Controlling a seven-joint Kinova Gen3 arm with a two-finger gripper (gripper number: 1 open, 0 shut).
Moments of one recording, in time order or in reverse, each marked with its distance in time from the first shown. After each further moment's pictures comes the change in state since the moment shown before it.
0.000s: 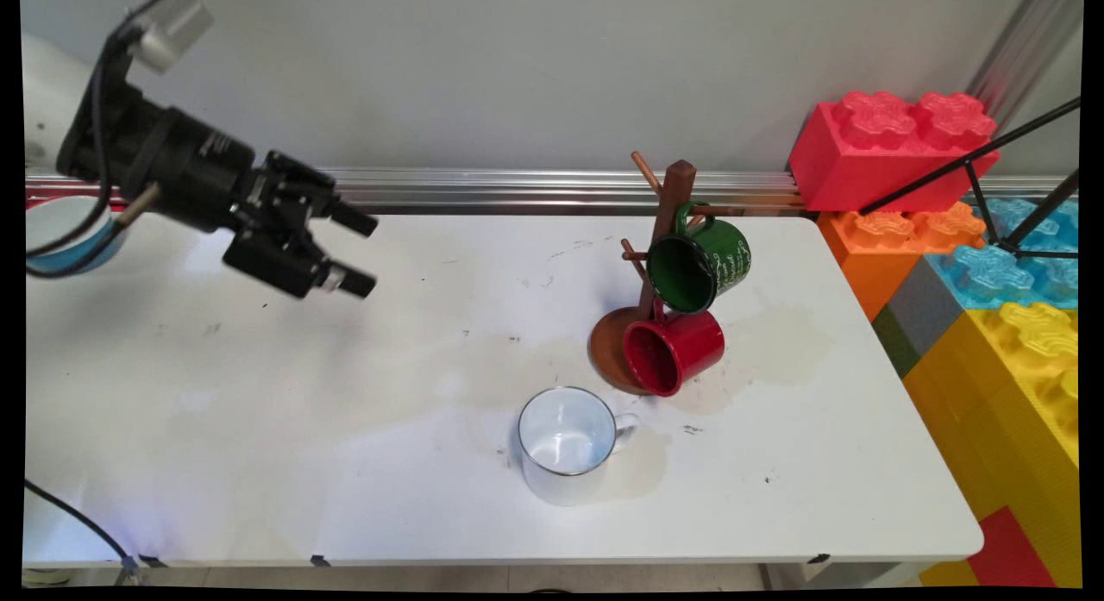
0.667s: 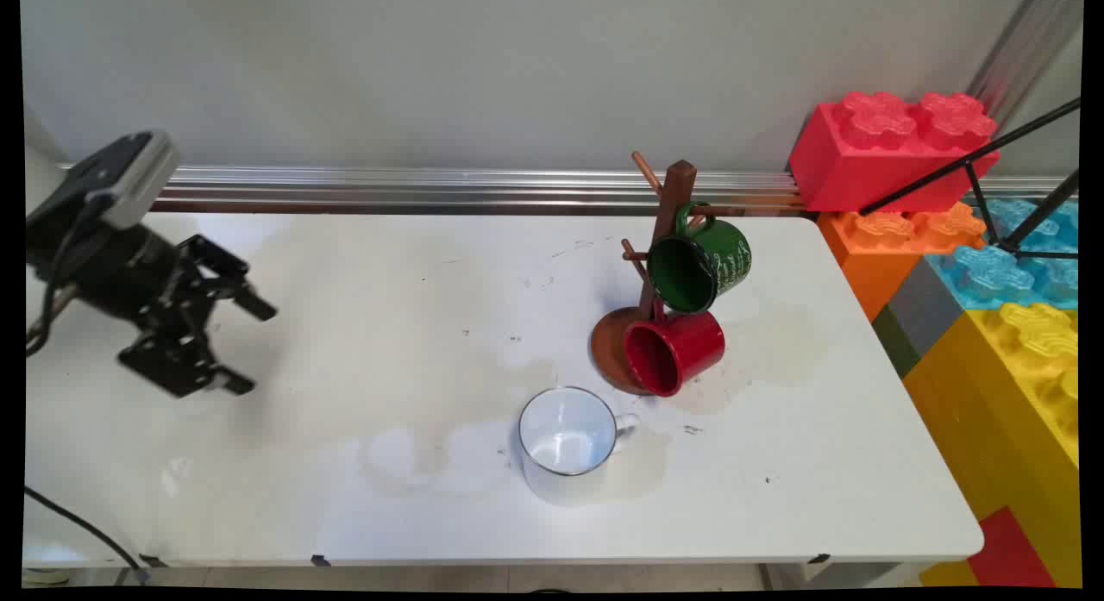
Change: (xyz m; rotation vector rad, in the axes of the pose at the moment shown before) arm -0.067 0.001 -0.010 0.009 -0.370 0.141
